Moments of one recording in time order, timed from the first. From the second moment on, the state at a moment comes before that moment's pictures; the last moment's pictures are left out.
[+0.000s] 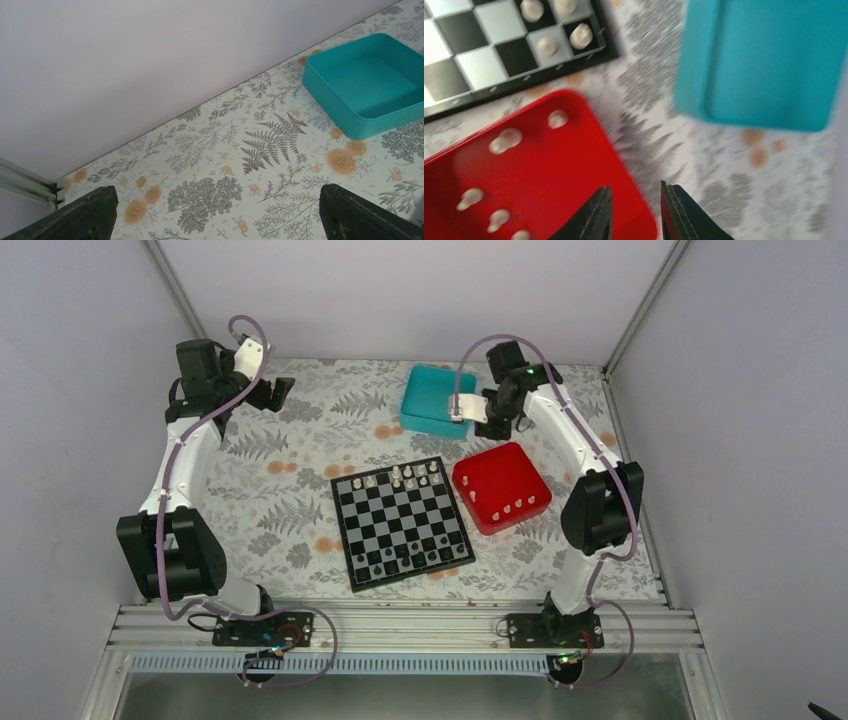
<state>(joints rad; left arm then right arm) 0.16 1.51 1.34 -0.33 0.49 0.43 0.36 1.86 1.81 -1.10 -0.16 -1.20</state>
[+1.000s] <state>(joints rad) 0.16 1.52 1.34 -0.34 0.49 0.43 0.37 1.89 1.44 -1.09 -0.21 -1.15</state>
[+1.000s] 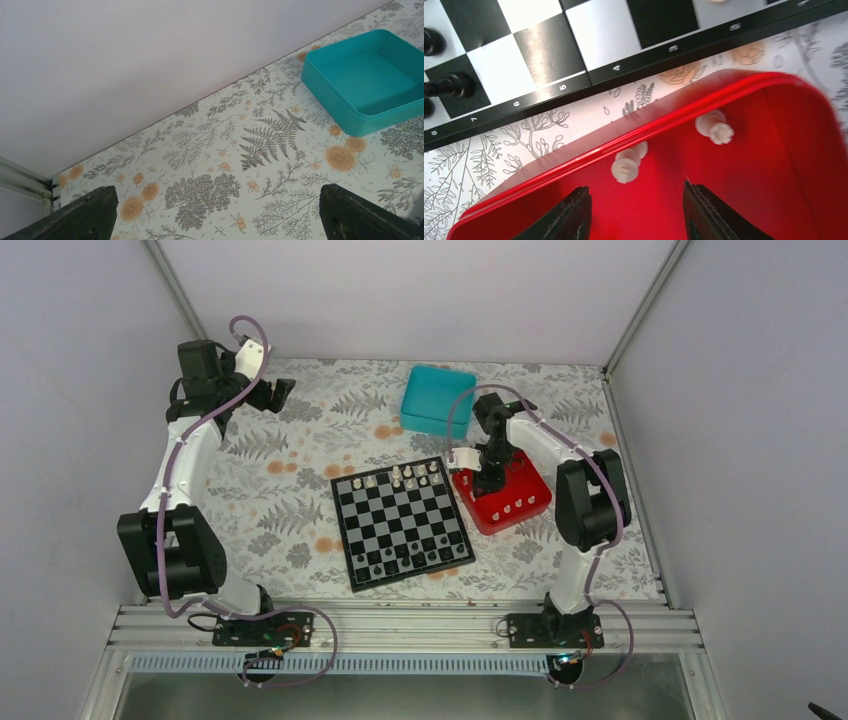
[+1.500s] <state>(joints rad) 0.16 1.52 1.34 -0.34 0.49 0.43 0.38 1.90 1.40 -1.06 -0.22 -1.16</state>
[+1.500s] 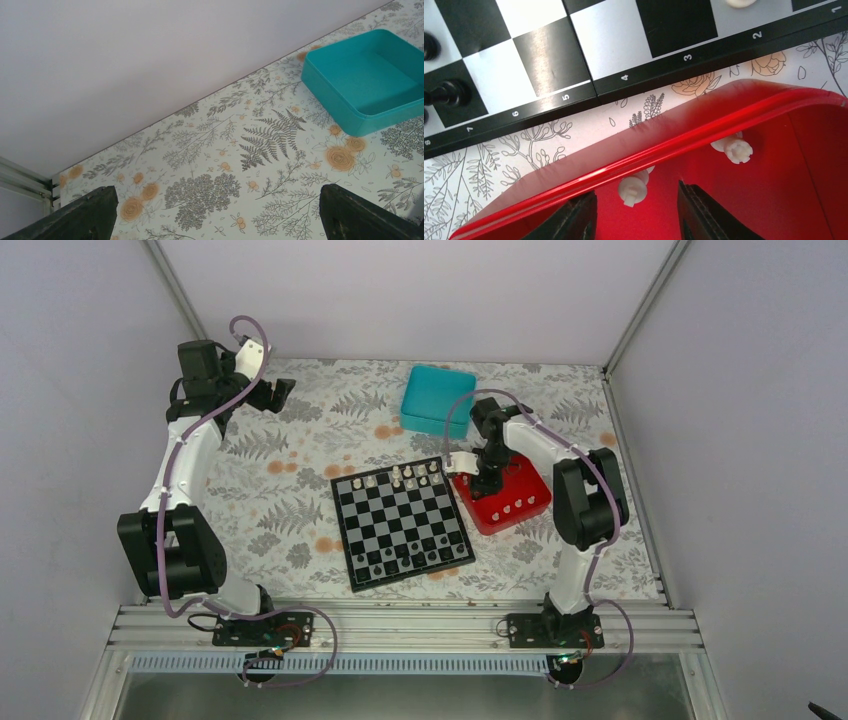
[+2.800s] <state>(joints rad) 0.16 1.52 1.34 -0.34 0.50 0.43 0.57 1.98 1.97 -1.18 -0.12 -1.17</state>
